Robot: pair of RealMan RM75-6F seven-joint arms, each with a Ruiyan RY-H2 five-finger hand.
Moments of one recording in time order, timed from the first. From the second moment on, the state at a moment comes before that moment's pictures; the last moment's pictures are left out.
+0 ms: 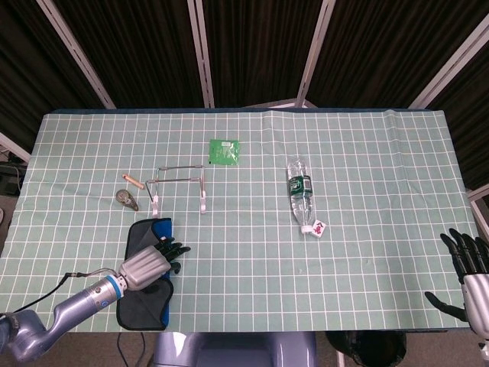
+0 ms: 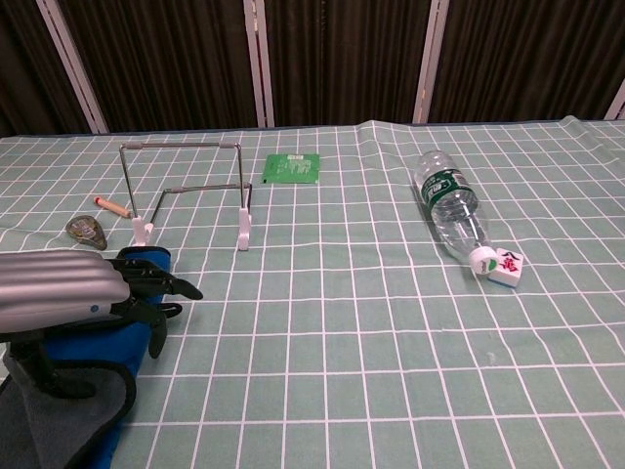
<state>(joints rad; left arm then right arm) -0.71 -1.32 0.17 -1.57 1.64 0.85 0.10 -0.03 -0.98 0.01 -1.69 -1.64 1.62 0.06</state>
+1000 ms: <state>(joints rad) -0.64 -1.20 0.30 -1.54 1.82 1.03 -0.03 -0.04 -0.99 0.00 -1.70 -1.67 1.63 0.03</state>
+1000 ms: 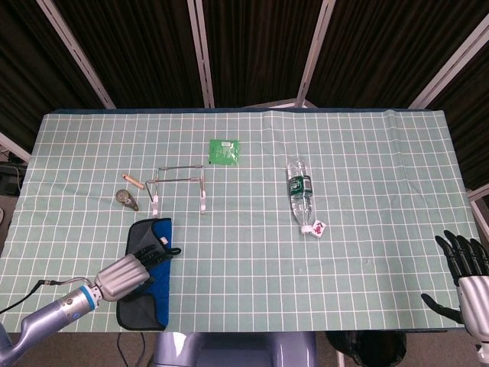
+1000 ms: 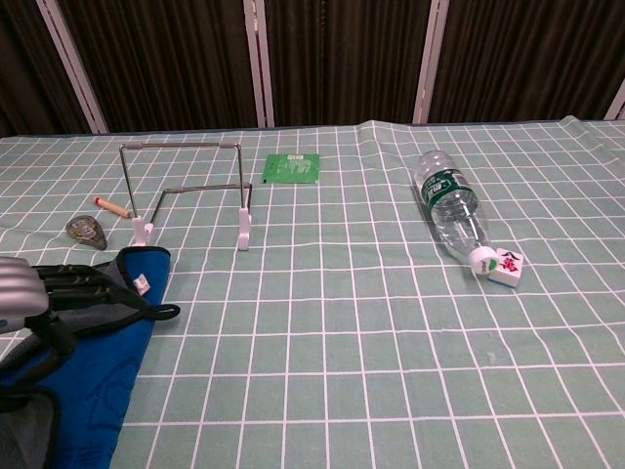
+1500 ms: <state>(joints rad) -0.56 -1.13 0.42 -1.46 1.95 1.15 -0.10 -0.04 -1.00 -0.02 -1.72 -1.71 1.64 -0.02</state>
